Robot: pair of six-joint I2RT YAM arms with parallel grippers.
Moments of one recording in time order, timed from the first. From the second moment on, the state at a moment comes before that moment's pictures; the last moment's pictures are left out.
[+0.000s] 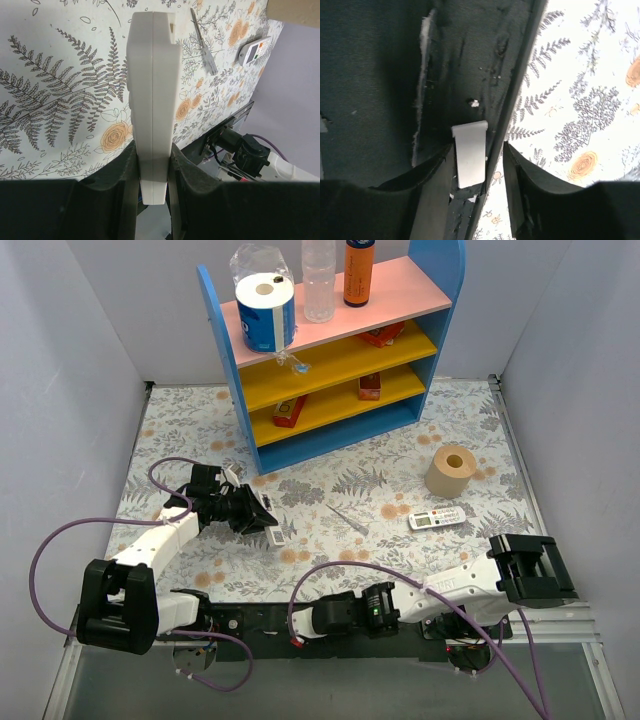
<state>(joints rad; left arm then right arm) -0.17 1.21 0.61 -0.38 0.66 -0.70 1.71 1.47 0.75 -0.38 0.22 -0.26</state>
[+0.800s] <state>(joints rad) -0.17 1.21 0.61 -0.38 0.66 -0.70 1.66 1.37 0.67 -0.30 0.39 -0.24</state>
